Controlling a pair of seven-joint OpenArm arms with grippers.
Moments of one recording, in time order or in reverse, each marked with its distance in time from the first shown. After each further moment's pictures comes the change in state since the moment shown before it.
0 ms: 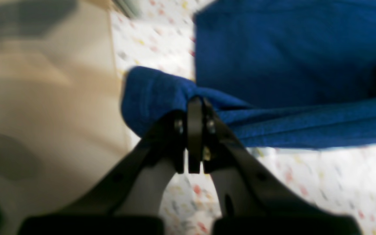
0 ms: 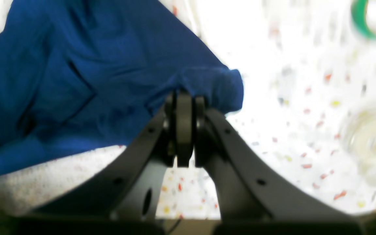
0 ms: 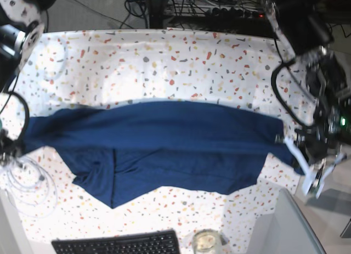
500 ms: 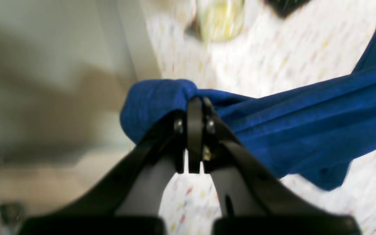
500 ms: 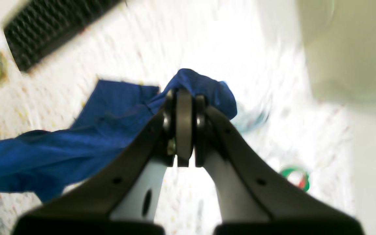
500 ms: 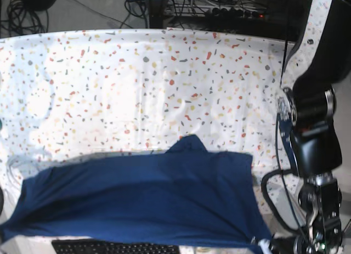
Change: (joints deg) left arm -37.1 0.2 14.5 -37.7 5.6 1.9 -10.2; right arm 34.3 11.3 -22.4 -35.4 0.3 0.0 24.7
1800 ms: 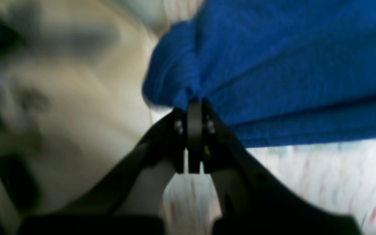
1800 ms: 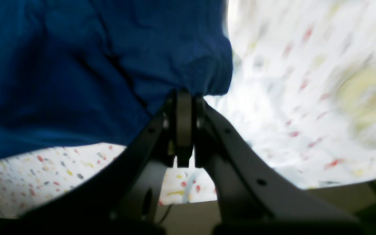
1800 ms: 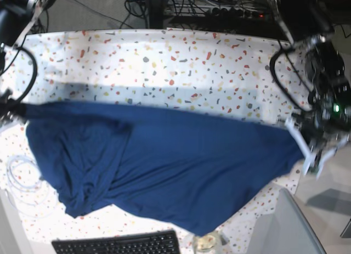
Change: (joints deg) left arm 46.8 -1.6 -13.2 45.4 -0.3 3.3 14.9; right arm -53.9 -15.8 27.0 49.7 0.7 0.5 -20.0
